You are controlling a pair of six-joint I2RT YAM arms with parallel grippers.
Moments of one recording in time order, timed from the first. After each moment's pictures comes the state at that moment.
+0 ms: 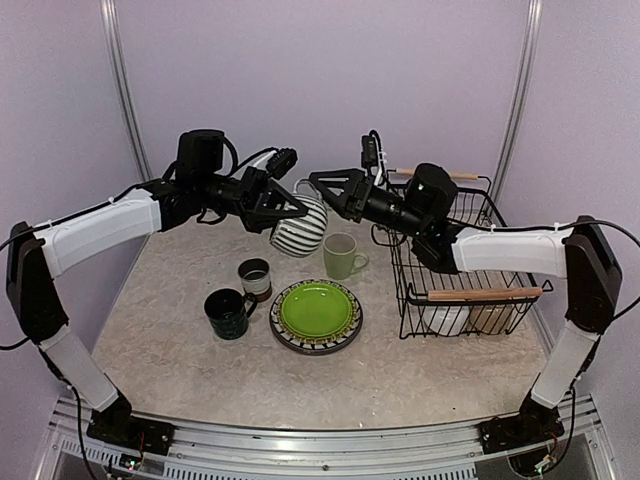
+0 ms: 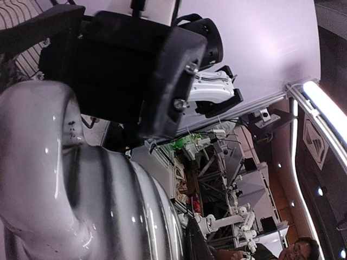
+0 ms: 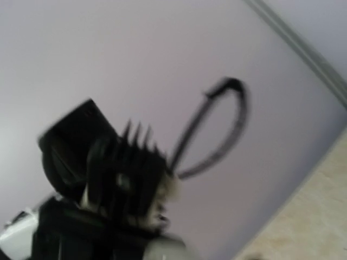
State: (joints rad) left arm -0.58 1.63 1.40 0.04 1.28 -0.92; right arm 0.75 1.76 1.24 0.83 -0.49 0.97
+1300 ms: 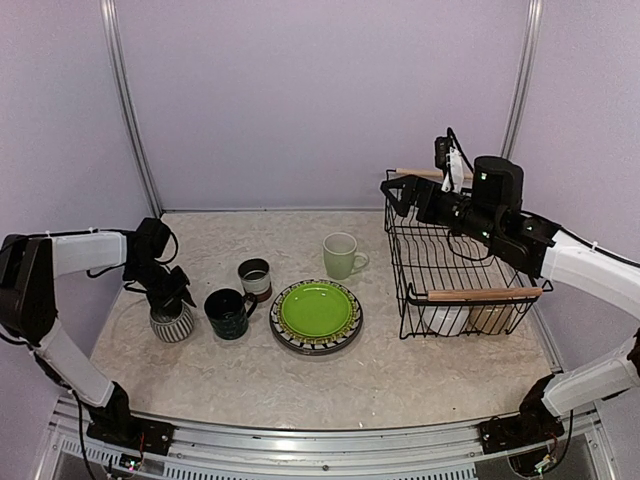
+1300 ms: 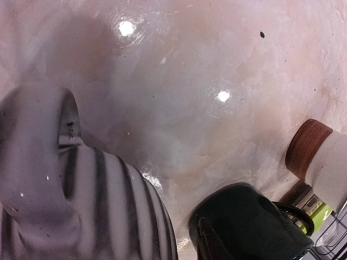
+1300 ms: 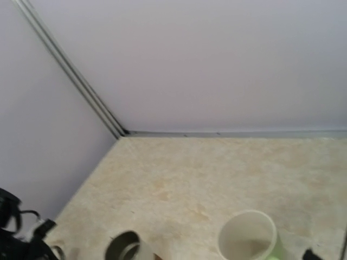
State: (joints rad) left arm -0.13 1.57 0.95 -0.70 0.26 -0.80; right arm 0.66 1.25 1.06 0.08 0.00 0.48
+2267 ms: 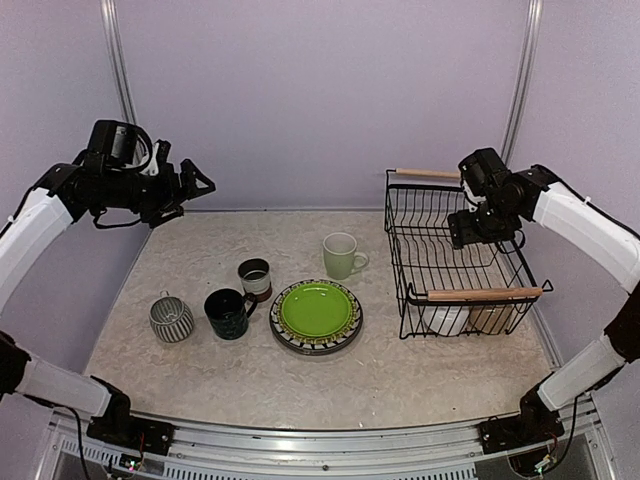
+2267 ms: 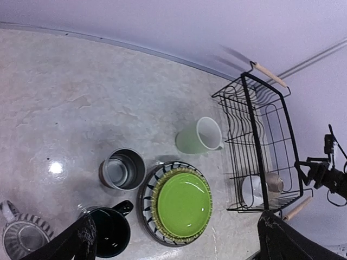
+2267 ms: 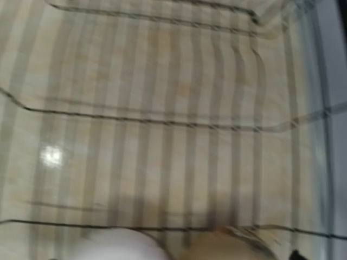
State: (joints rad) left arm -0.31 1.25 1.41 -0.78 0.24 -0.58; right arm 0.47 1.45 1.41 -0.93 0.41 0.27
